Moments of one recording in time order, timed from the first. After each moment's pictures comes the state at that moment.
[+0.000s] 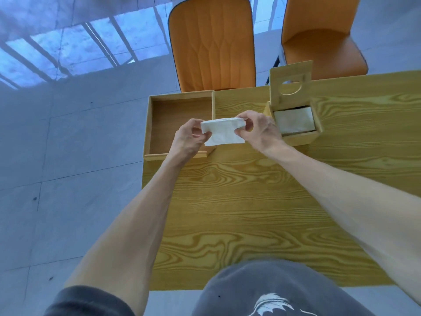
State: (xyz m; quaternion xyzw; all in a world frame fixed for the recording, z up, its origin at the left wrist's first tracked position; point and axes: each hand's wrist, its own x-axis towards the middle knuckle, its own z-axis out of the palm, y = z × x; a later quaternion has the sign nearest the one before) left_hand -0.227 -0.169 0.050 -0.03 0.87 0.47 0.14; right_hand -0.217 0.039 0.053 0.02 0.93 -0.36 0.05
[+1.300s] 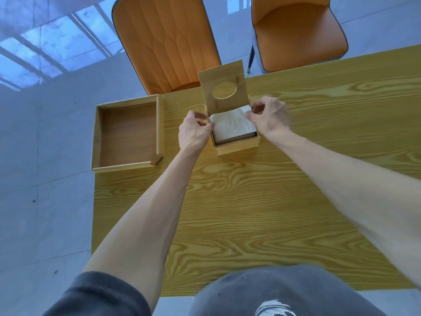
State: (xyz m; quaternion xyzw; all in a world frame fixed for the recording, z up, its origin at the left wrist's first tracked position) left_hand -0.260 0.042 0.039 -0.19 0.88 0.42 0.14; right_hand -0.254 0.227 0.030 0.18 0.91 -0.36 0.05
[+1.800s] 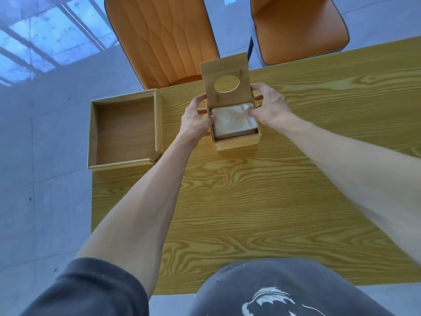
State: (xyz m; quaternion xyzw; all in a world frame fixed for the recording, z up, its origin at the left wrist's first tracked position) left_hand -0.276 0.039 0.045 -0.16 0.81 0.52 0.22; right_hand -0.270 0.230 0.035 0.14 0.89 -0.40 0.15
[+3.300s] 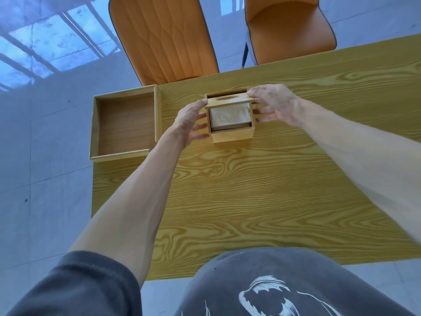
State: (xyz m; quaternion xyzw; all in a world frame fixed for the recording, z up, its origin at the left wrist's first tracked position) left_hand -0.247 0.023 0.060 -0.25 0.68 0.62 0.30; right_hand -0.242 0.261 0.057 0.20 0.71 -0.62 0.26
